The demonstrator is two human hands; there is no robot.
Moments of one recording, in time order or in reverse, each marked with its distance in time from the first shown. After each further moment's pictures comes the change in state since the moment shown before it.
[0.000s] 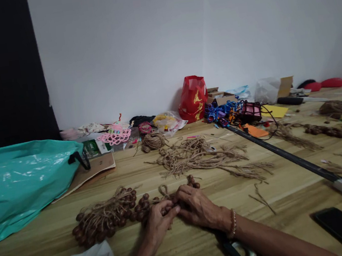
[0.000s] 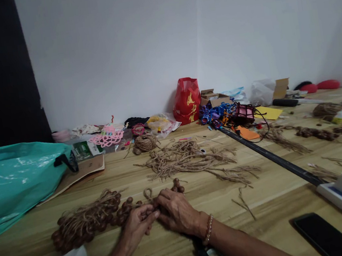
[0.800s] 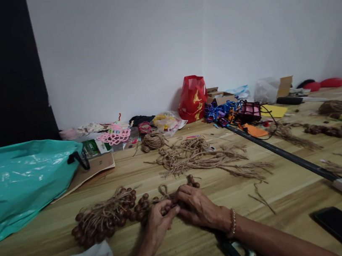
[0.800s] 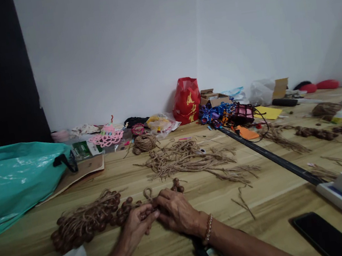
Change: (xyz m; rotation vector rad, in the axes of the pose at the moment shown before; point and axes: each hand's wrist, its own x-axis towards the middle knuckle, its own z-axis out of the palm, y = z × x) left_hand -0.001 0.002 0.001 -0.008 0.002 0.006; right_hand -0.002 0.003 0.003 0.008 -0.006 -0.002
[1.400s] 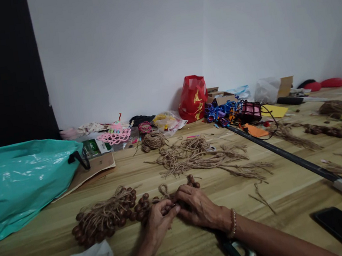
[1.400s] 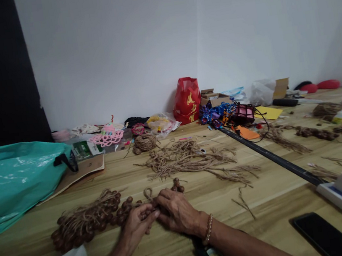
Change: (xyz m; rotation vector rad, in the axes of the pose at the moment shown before) left_hand -0.001 -0.001 0.000 -0.011 0.025 -0.004; right_hand 0.001 -0.004 -0.003 -0.006 -0.003 0.005
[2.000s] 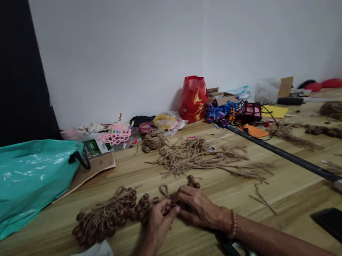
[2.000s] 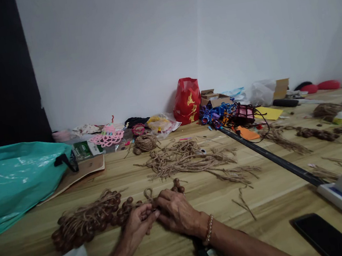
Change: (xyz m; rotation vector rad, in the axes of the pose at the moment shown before) left_hand 0.001 -0.003 0.000 -0.005 0.003 -0.014; right_hand 0.000 -0.001 0.001 -0.011 0.000 -0.009
